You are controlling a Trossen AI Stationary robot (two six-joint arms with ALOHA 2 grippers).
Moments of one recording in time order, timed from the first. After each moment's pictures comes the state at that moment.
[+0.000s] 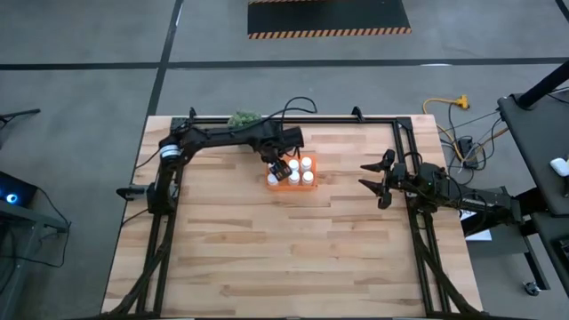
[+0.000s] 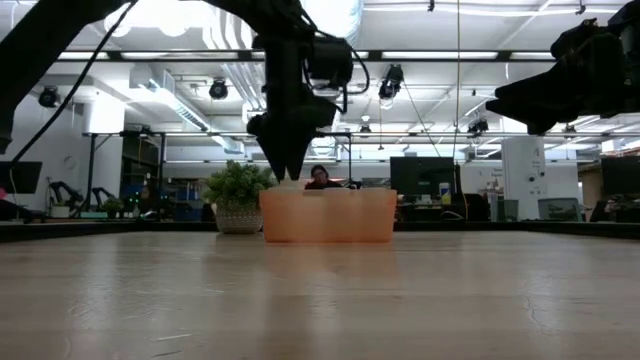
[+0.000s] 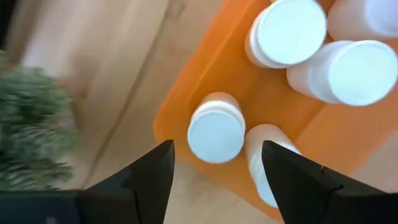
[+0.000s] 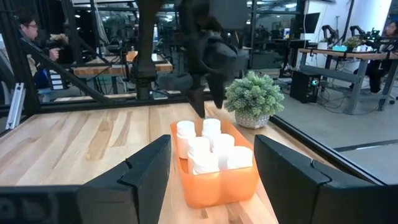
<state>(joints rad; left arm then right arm) 0.29 2.02 1.79 -1.18 -0.14 -0.28 -0.23 0.03 0.01 0.03 -0.02 0.04</state>
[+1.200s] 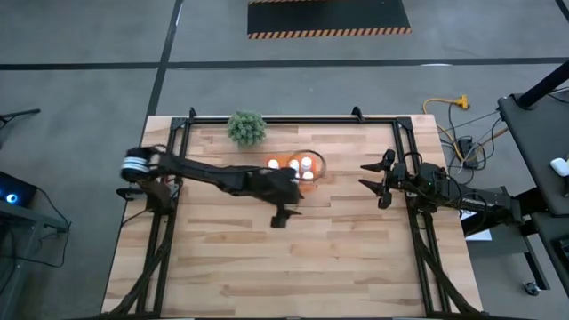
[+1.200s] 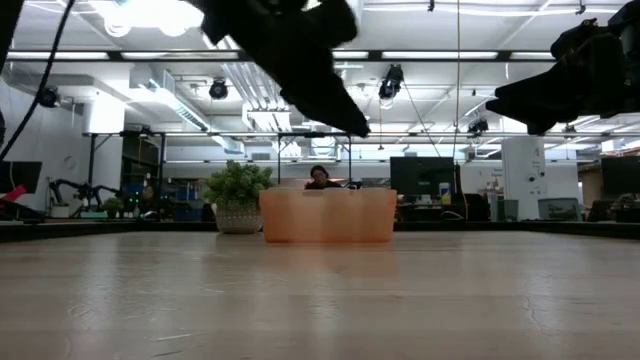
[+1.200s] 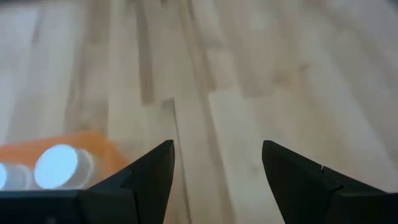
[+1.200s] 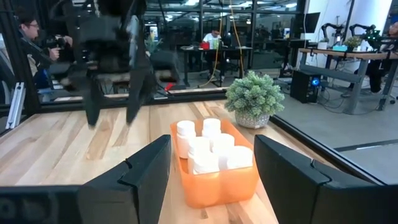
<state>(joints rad) -0.04 1.73 1.25 -0.22 0.05 0.13 -0.23 0.03 0.01 0.03 -0.02 0.04</state>
